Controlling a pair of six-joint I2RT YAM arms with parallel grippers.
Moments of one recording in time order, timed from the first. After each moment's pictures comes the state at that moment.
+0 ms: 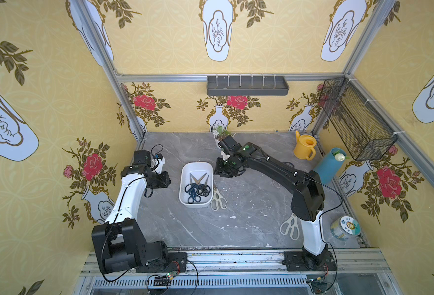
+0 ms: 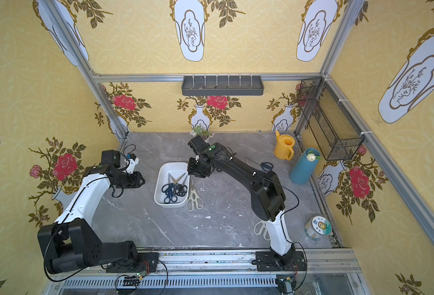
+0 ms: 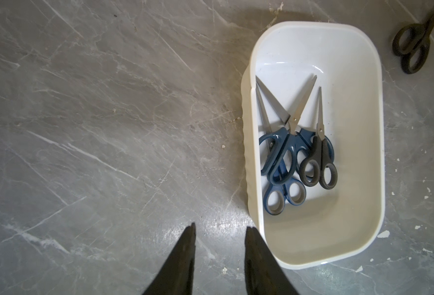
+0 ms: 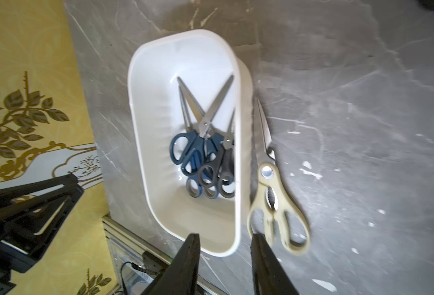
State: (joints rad) left arm 0.16 1.34 1.06 -0.89 0.28 0.14; right arm 0.87 2.06 1.89 -0.87 -0.28 0.87
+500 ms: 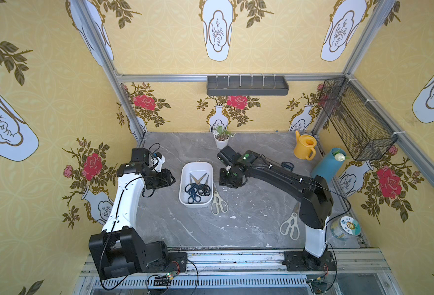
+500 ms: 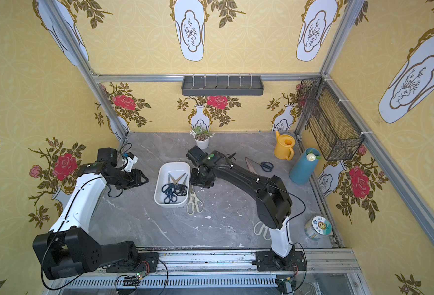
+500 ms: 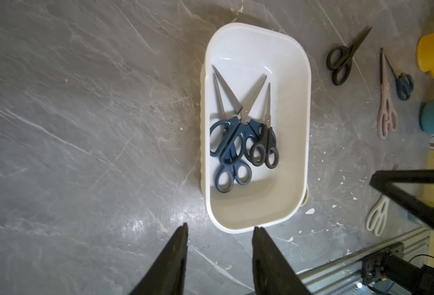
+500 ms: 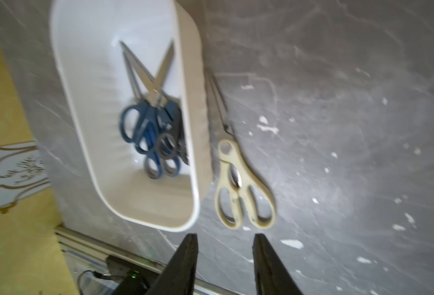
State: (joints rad) left arm 0.11 1.29 1.15 -1.08 0.41 -0.04; right arm 0.96 1.90 1.64 -0.99 -0.12 0.91
